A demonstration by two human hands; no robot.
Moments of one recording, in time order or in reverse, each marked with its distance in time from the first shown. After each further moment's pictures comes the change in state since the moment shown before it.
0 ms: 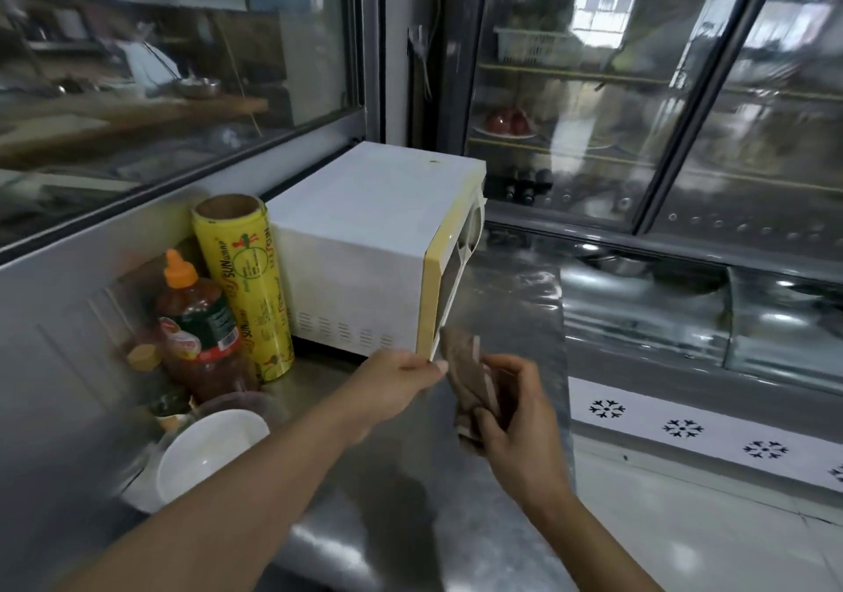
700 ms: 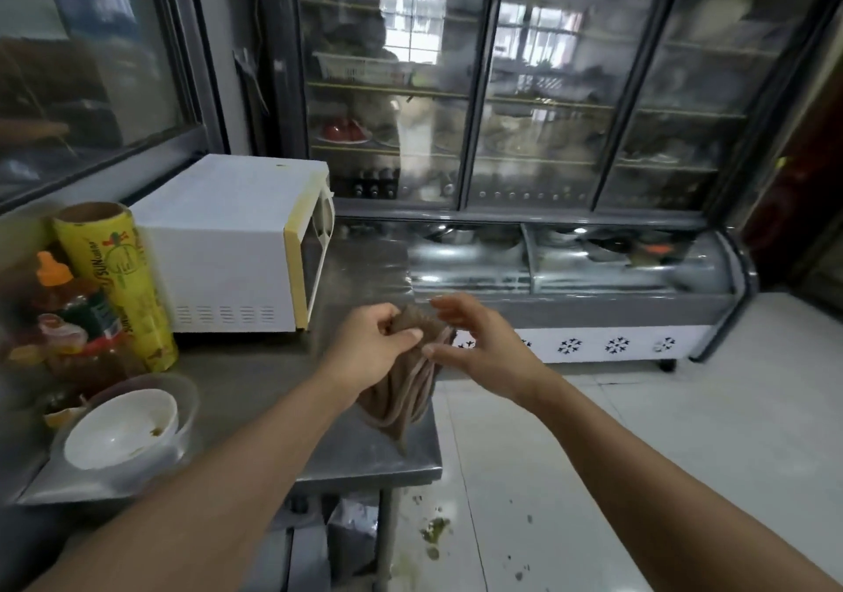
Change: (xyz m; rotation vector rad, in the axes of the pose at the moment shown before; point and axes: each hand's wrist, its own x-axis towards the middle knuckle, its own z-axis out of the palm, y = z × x) left_hand -0.169 0.057 0.088 -0.030 -0.120 0.371; right_hand -0.144 -0.125 -0.133 -0.275 -0.065 0.155
